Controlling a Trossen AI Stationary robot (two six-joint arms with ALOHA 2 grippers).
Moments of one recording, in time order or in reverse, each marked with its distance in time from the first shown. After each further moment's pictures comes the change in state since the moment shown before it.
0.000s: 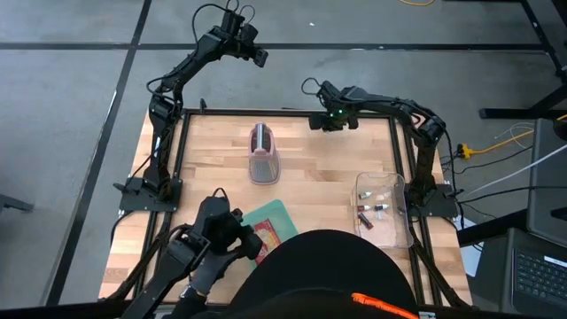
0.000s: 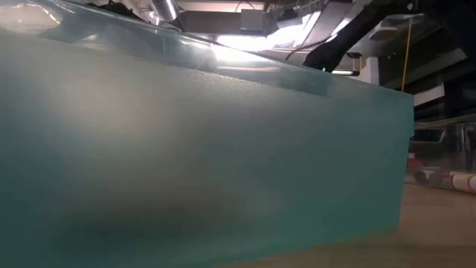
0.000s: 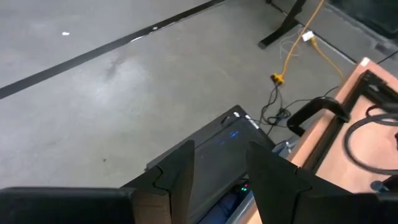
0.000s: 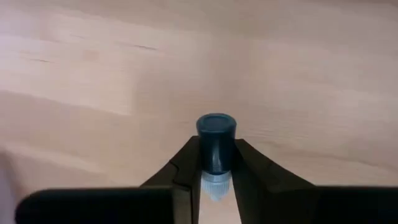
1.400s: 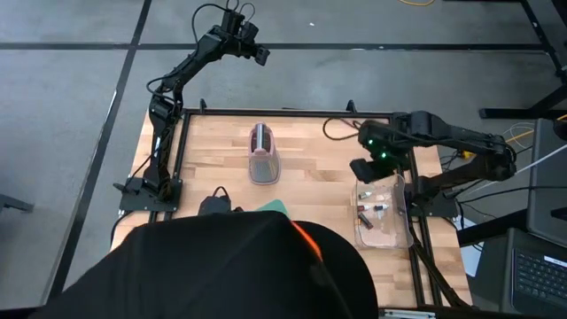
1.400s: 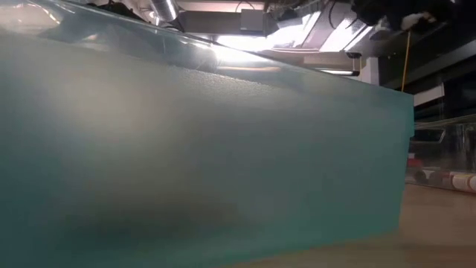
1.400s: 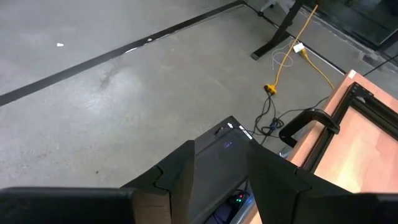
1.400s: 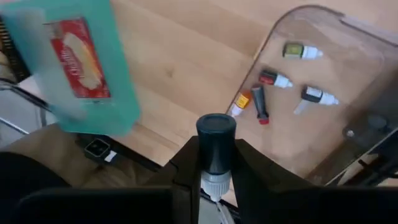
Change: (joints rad) left arm -0.002 -0.001 0.000 0.051 0.026 -0.025; right arm 0.562 -0.723 0.000 -0.694 -0.228 0.335
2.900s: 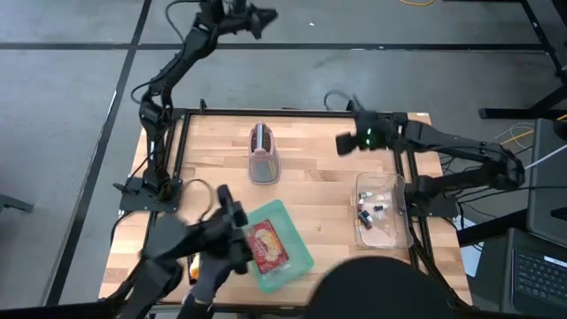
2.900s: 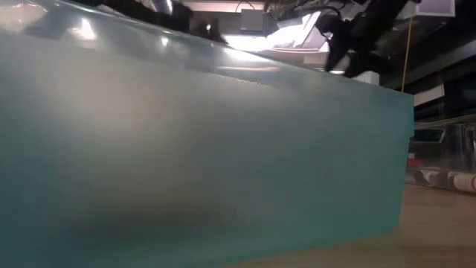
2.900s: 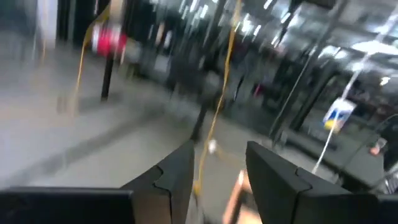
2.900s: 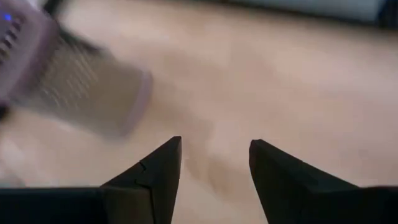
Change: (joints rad) left arm -0.009 -0.119 -0.002 0.473 0.289 -0.289; right arm -0.111 -0.121 -0.397 0.698 0.525 -0.187
